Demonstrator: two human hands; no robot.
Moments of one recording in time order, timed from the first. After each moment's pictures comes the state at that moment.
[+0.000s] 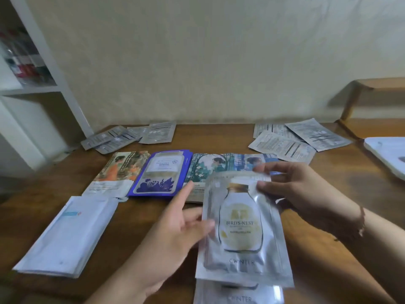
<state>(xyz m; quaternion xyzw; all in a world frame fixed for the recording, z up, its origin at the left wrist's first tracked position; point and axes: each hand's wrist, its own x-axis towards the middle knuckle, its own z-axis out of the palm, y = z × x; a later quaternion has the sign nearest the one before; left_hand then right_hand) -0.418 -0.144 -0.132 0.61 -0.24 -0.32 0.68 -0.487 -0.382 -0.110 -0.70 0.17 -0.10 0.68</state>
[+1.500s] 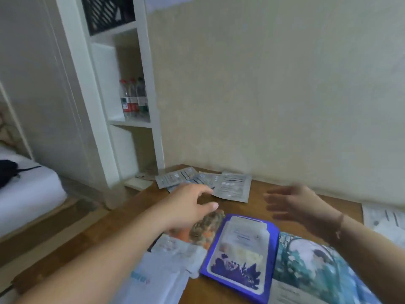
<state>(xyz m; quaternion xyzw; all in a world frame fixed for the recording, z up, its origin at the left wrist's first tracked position) -0.180 -0.075 -0.067 0.94 -0.26 0.01 0.23 -0.238 -0.333 -0.075 -0.78 0.13 -0.04 0.61</state>
